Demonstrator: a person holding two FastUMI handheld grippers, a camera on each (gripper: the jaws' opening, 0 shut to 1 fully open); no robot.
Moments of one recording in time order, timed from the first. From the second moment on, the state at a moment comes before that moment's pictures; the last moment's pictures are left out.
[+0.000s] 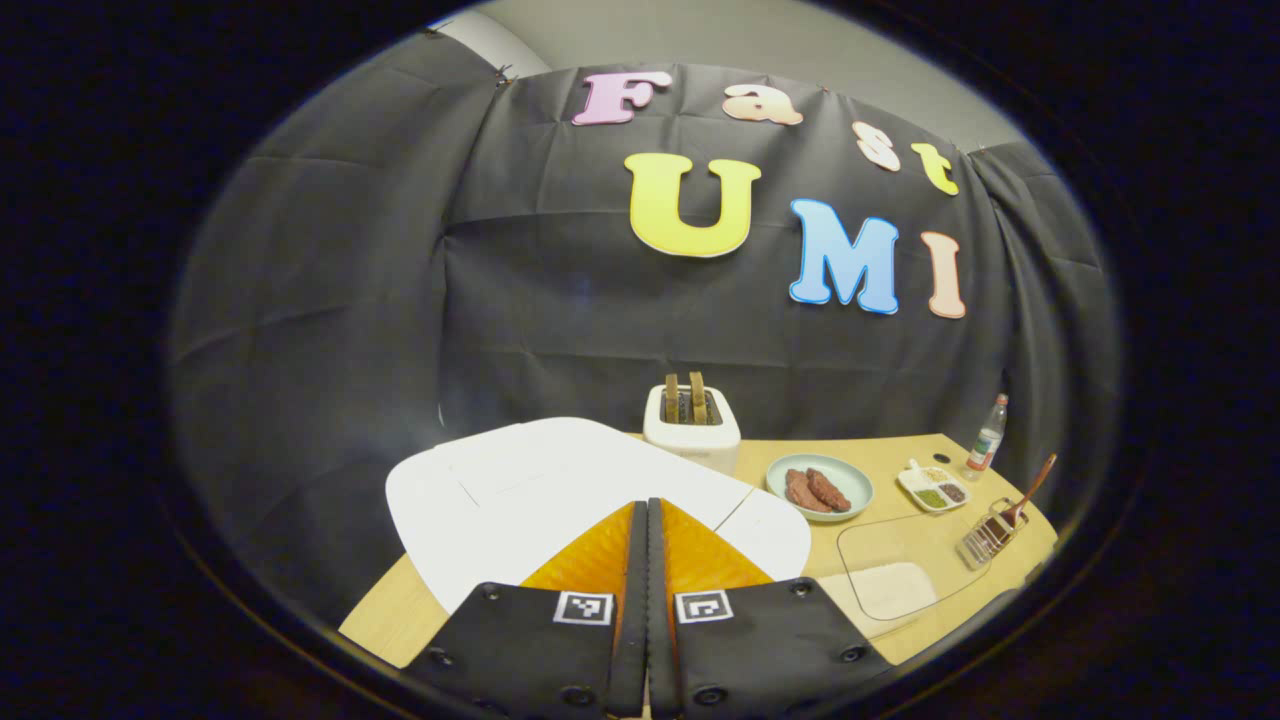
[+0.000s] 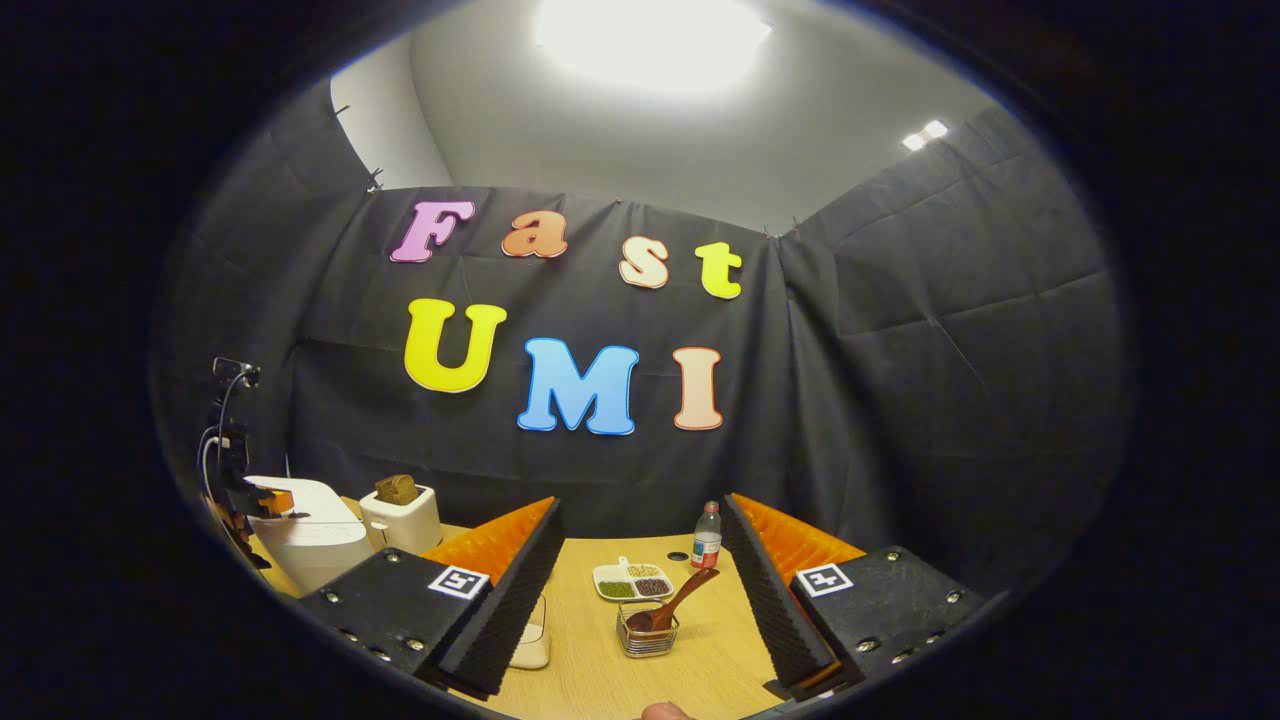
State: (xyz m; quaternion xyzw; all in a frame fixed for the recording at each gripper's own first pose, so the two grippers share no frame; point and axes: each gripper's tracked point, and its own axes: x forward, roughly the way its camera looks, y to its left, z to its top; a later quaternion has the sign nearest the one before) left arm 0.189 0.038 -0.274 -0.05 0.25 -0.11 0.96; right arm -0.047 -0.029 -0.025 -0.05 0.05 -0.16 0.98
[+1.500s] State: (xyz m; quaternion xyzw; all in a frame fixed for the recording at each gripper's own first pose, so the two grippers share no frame) left arm 0.204 0.058 -0.196 -0.03 0.19 -0.03 0.98; right arm -0.032 -0.083 -0.030 -0.03 0.05 -0.14 0.99
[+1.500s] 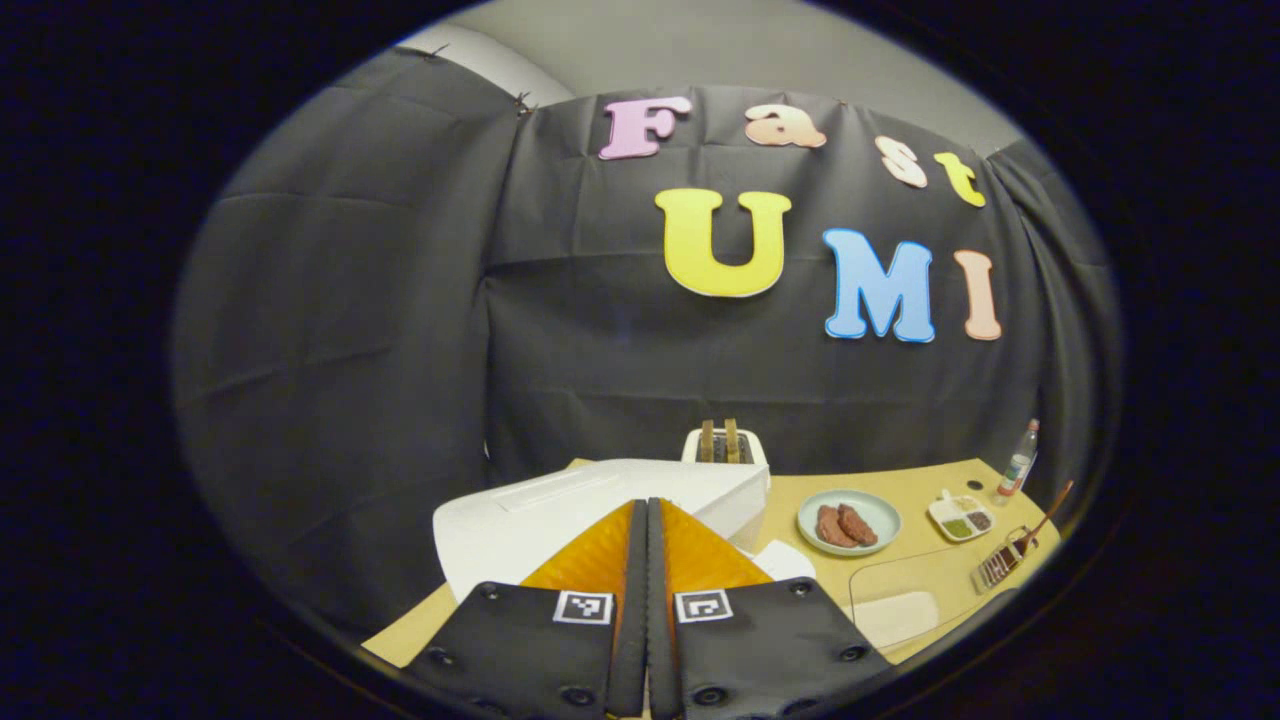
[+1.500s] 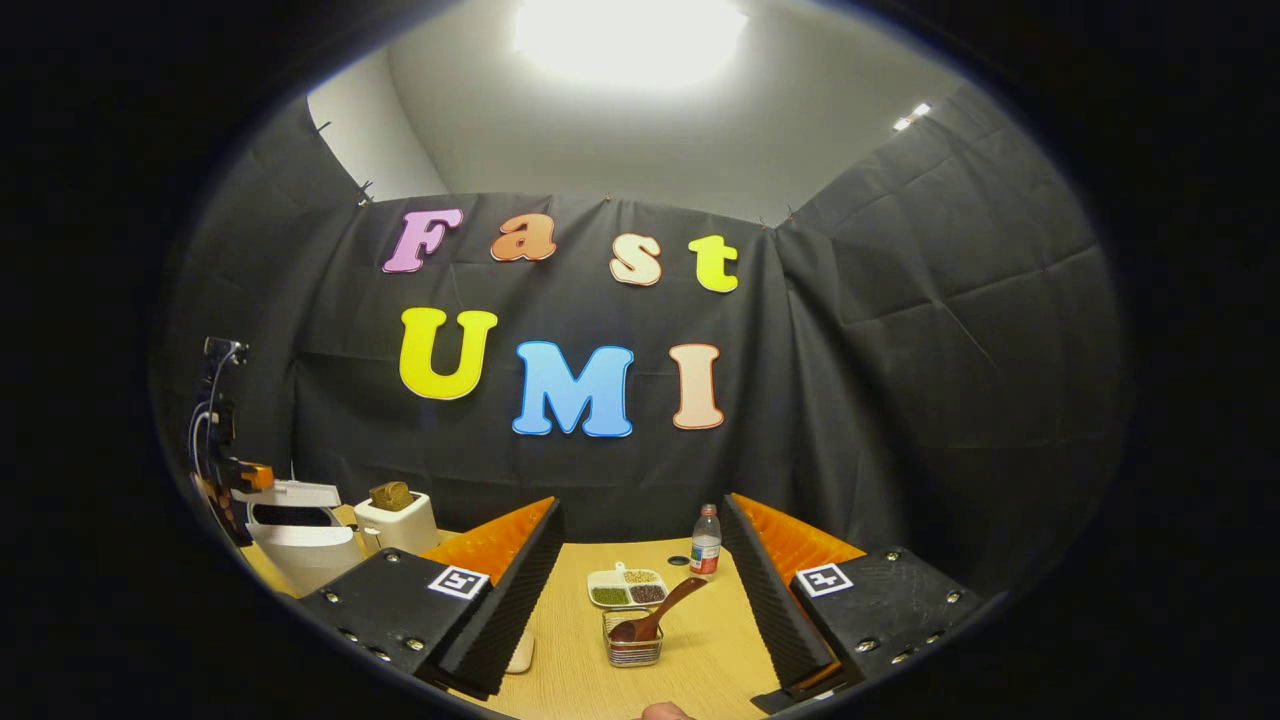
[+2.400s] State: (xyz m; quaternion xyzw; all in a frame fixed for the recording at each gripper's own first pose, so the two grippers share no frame) left arm 0.099 0.008 -0.053 -0.02 0.06 -0.05 1.00; right arm 0.020 -0.130 -0.075 -0.01 0.08 -0.12 0.99
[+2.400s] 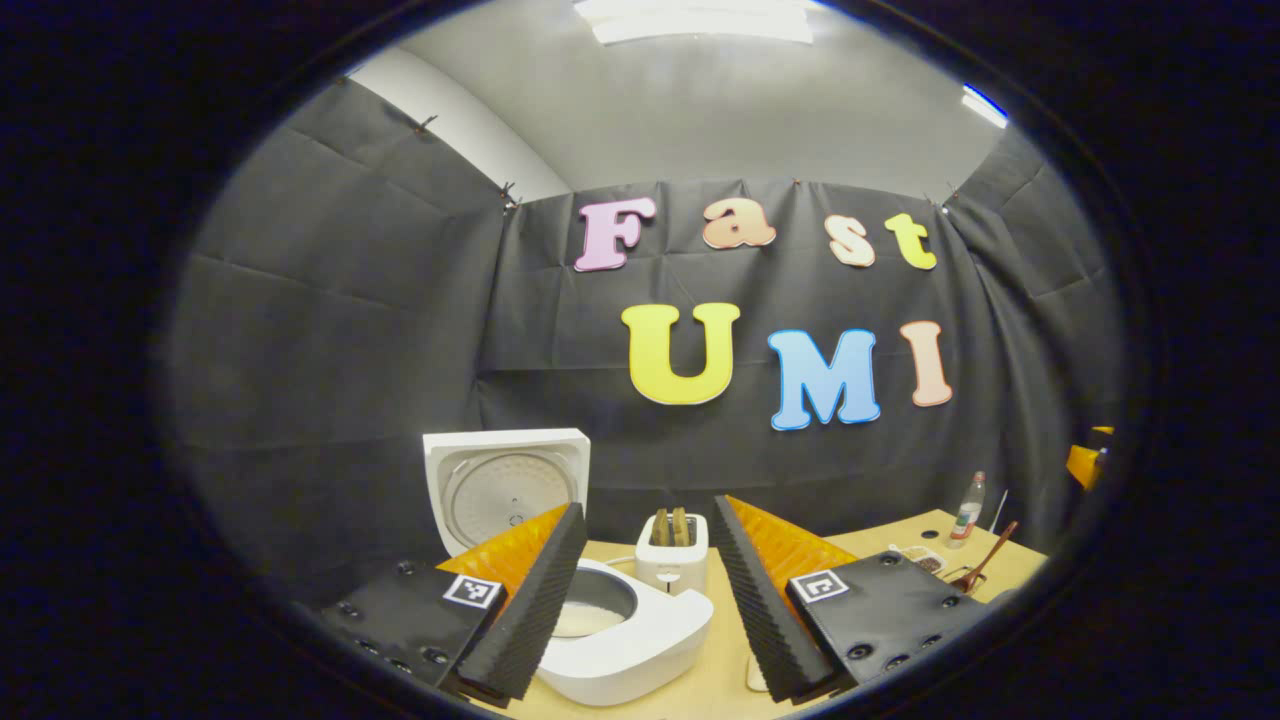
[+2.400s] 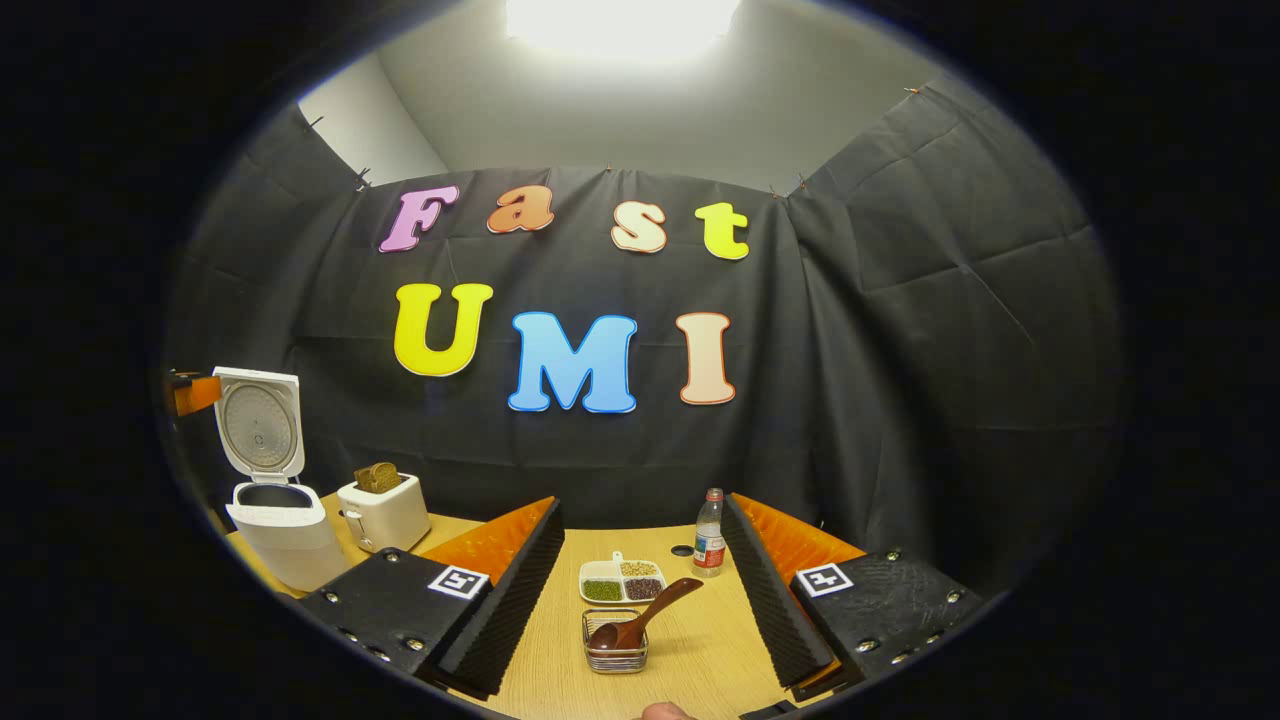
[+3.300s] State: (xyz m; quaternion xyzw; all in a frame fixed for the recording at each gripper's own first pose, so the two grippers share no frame) left arm 0.039 0.029 -0.031 -0.01 0.06 0.02 1.00; right arm 0.087 -0.183 -0.219 0.07 0.22 -0.12 0.97
